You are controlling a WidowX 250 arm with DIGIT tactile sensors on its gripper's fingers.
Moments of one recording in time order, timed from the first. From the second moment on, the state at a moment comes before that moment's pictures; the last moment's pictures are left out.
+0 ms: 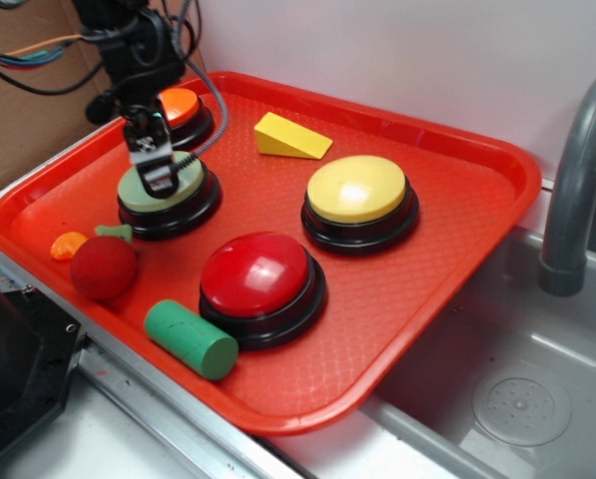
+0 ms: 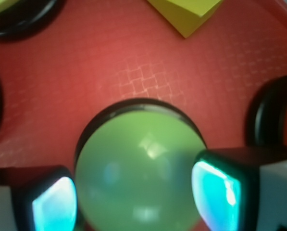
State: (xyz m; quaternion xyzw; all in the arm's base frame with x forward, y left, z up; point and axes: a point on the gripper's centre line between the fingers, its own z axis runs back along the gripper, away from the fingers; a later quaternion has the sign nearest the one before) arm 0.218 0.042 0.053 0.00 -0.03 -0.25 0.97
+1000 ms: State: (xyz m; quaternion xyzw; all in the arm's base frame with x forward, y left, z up) arm 0.191 0.044 0.104 0.00 -0.02 -0.20 0.98
